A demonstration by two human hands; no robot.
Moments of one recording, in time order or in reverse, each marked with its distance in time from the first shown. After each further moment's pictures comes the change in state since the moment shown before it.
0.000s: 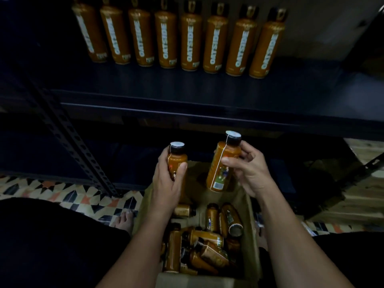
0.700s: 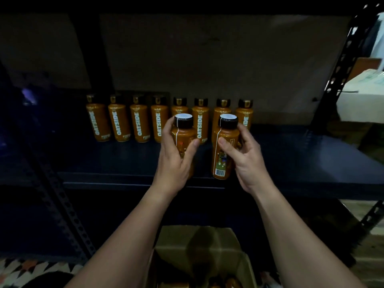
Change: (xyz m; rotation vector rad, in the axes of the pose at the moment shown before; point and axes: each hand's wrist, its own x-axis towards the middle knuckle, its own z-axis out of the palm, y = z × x) left_hand 0.150 0.179 -0.015 -0.129 0.015 0.493; right_hand 0.059 -0.157 0.044 -0.115 0.005 -0.480
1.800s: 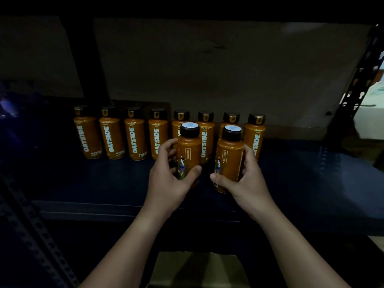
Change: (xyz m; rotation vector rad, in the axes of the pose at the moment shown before) left_hand 0.029 -0.035 -0.004 0.007 -0.012 -0.174; right_hand 0.037 0.037 -0.001 -0.361 0.056 0.076
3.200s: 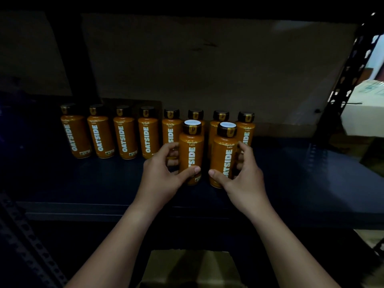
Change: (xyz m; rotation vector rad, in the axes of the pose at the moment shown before) left_hand 0.010 0.015 0.007 0.059 -0.105 -0.075; right_hand -0.004 0.000 -0.012 -0.253 0.142 0.005
